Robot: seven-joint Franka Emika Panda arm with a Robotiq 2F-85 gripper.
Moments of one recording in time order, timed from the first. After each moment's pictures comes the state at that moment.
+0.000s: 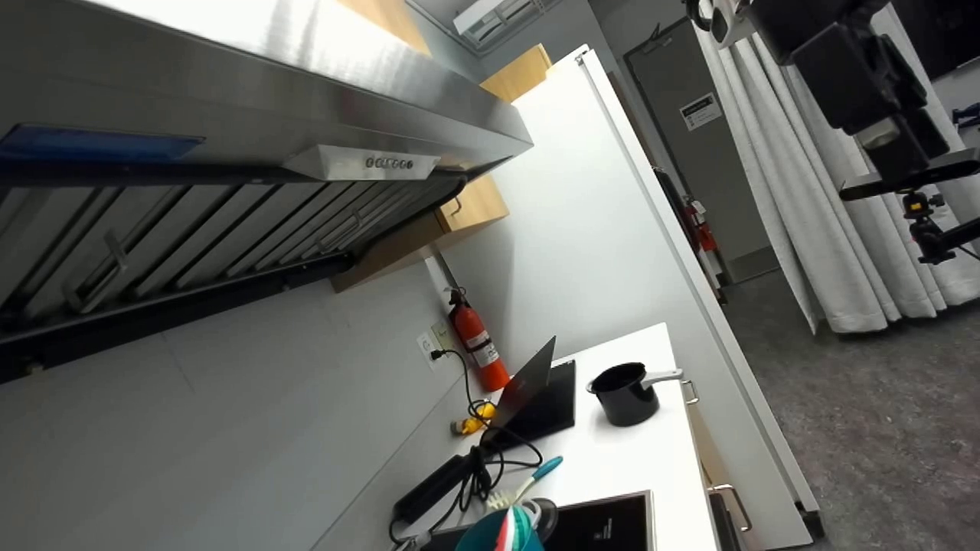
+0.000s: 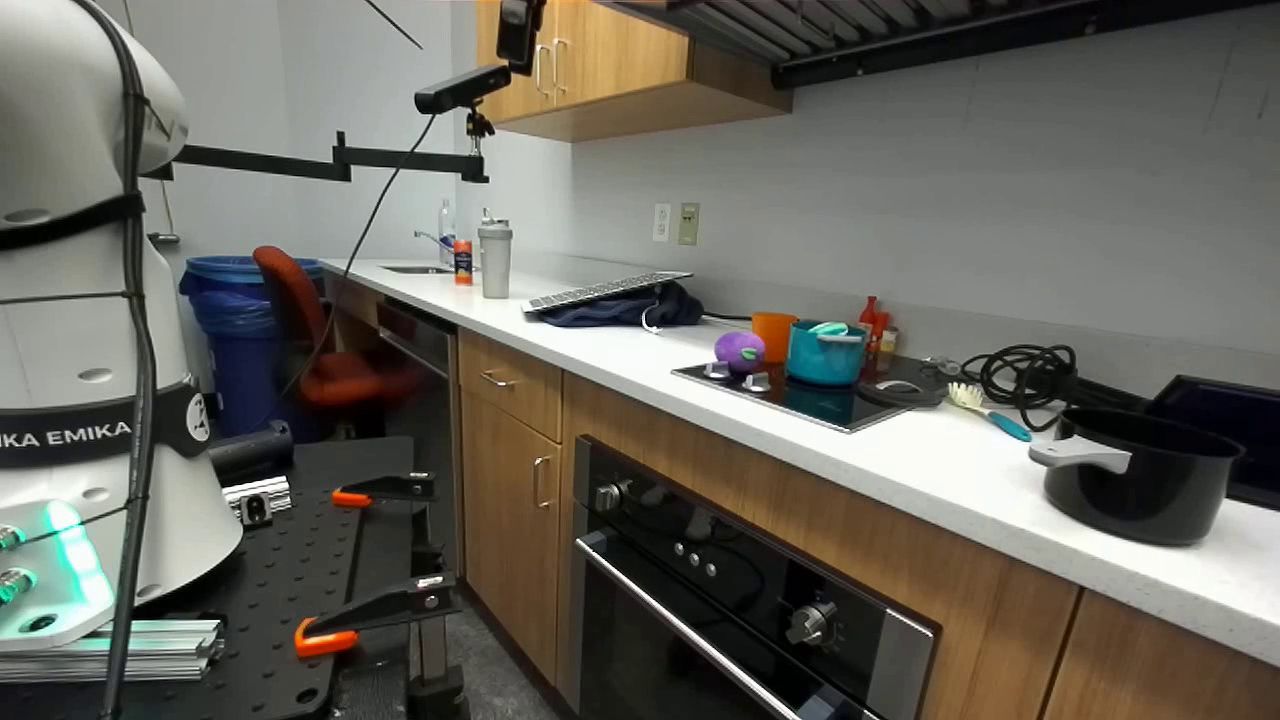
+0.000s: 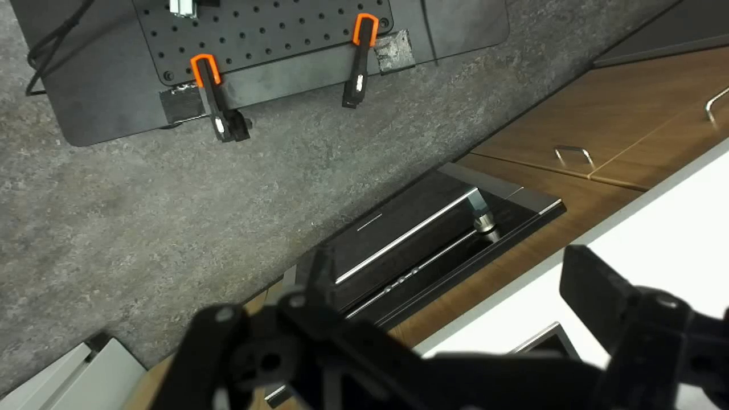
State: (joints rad) arm -0.03 -0.74 0.02 -2.41 0.15 1.58 0.22
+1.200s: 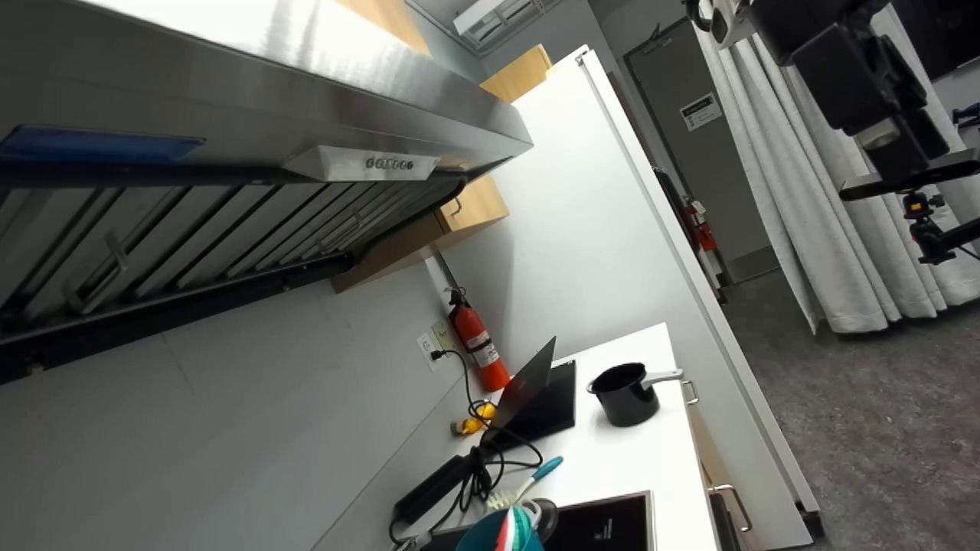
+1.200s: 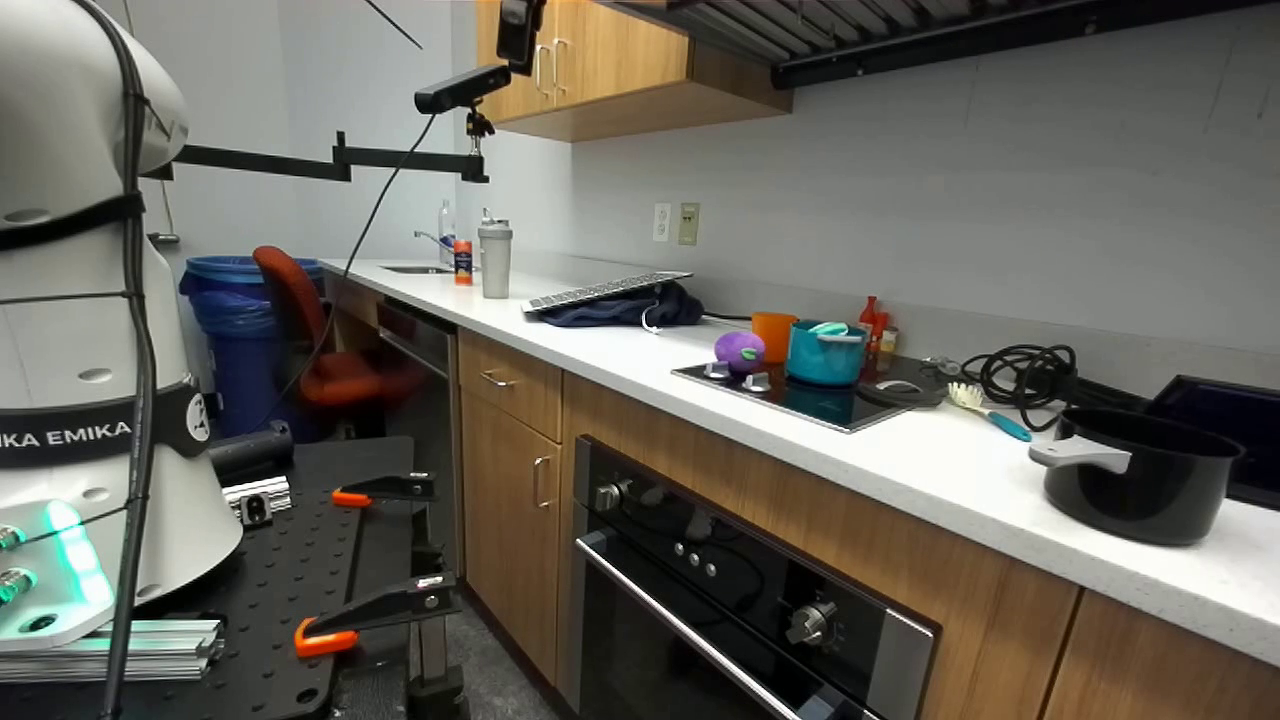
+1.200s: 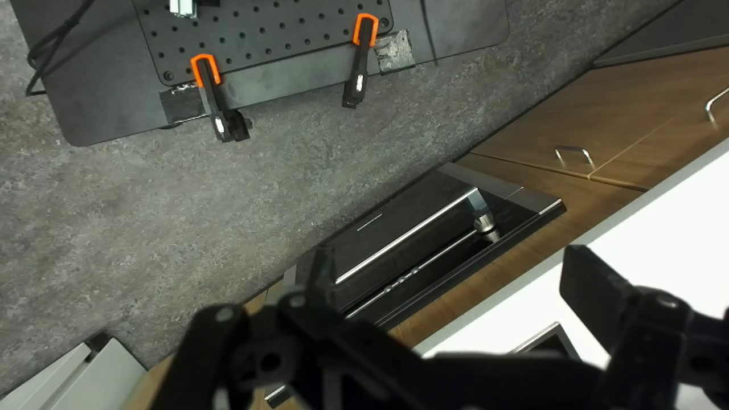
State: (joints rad) arm -0.03 -0.74 0.02 -2.41 0.15 1.58 0.22
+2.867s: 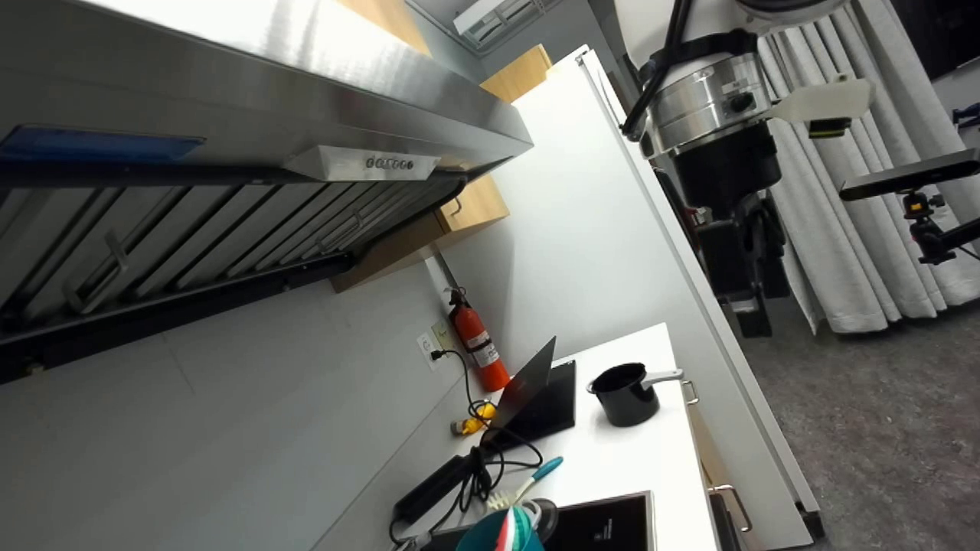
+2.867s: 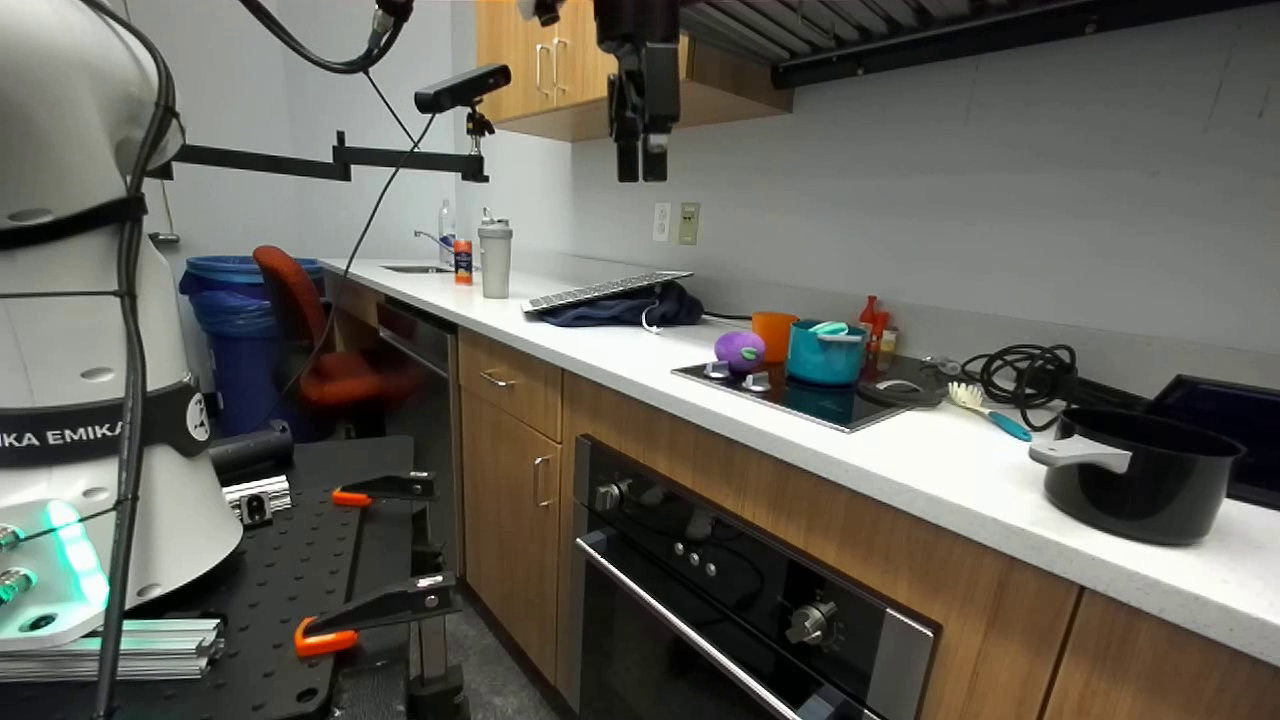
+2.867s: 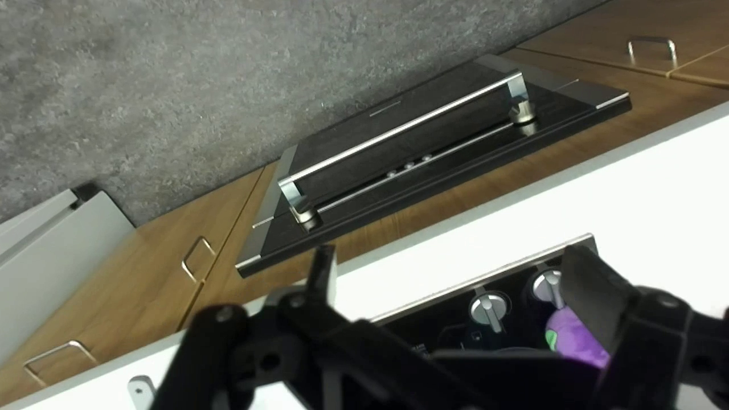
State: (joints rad) arm -0.01 -0.48 0.08 -2.48 0.06 2.11 0.14
